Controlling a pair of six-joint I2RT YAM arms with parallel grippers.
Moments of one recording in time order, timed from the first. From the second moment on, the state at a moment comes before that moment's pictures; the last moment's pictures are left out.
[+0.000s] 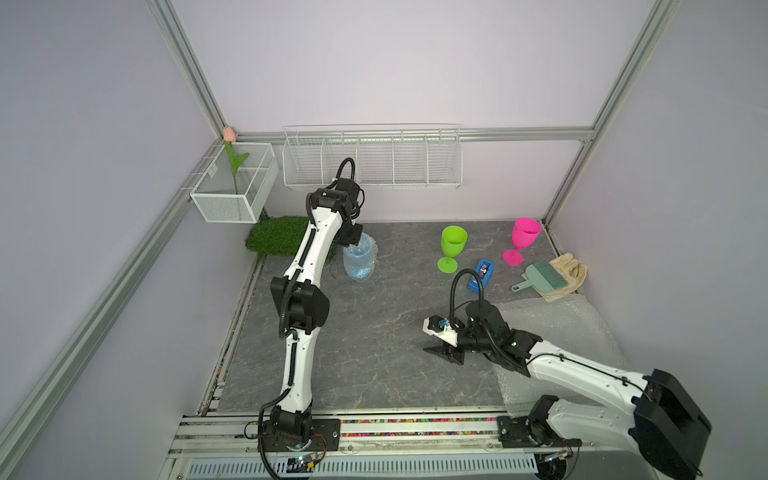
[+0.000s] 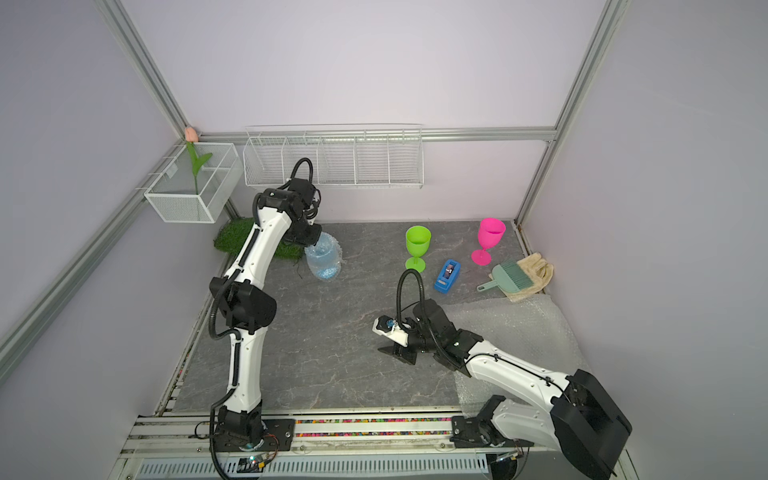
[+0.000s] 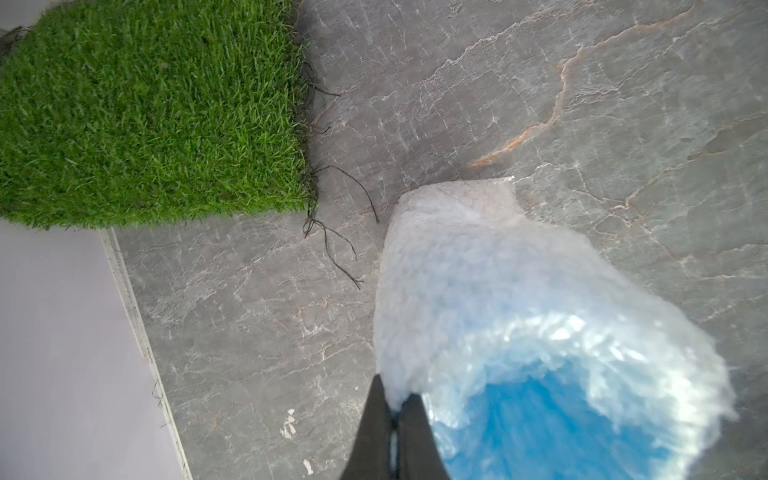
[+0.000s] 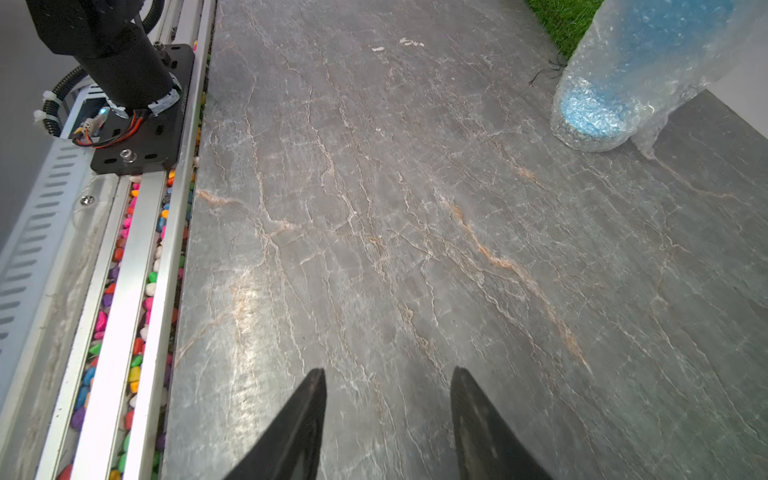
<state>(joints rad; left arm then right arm) -0.32 2.33 2.57 -1.47 -0.13 0.01 0.77 1.15 0.57 -0.07 -0.44 -0.41</state>
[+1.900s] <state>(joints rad) -0.26 1.47 1.37 -0.94 -0.04 0.08 0.34 1.47 0.83 -0.73 0.10 0.38</state>
